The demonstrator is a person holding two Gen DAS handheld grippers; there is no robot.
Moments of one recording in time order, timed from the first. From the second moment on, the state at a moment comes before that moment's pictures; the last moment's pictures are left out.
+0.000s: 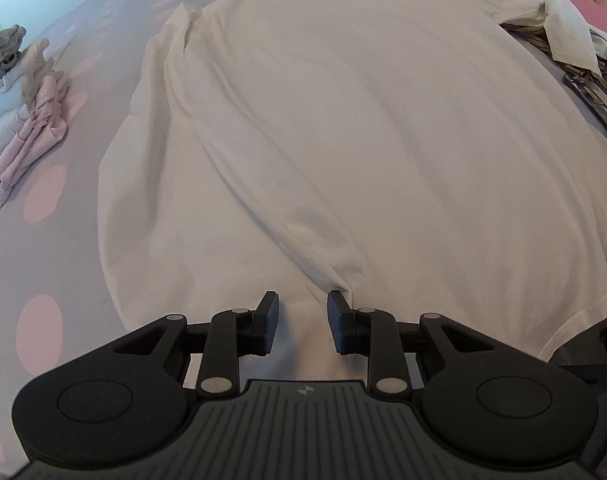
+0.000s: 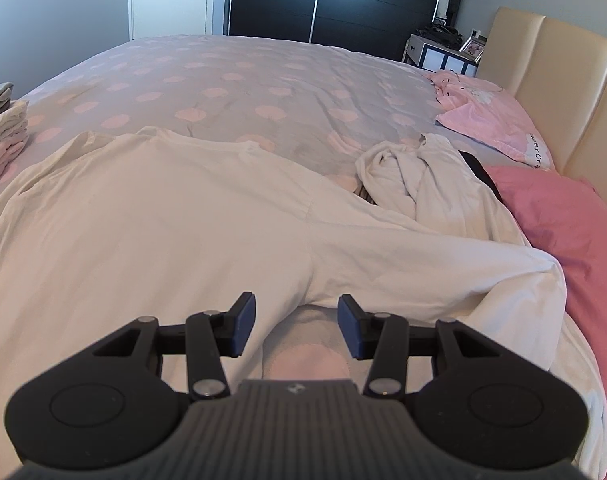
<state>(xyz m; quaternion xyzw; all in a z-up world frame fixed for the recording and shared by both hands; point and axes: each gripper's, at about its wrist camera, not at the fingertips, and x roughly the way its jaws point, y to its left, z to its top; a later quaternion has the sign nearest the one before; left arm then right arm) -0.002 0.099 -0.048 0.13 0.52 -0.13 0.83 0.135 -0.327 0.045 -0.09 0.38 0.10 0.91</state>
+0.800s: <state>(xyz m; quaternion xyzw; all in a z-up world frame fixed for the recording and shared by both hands) -0.017 0.111 -0.049 0.17 0.55 -0.11 0.81 0.134 -0.321 0.030 -0.11 0.40 0.12 0.90</state>
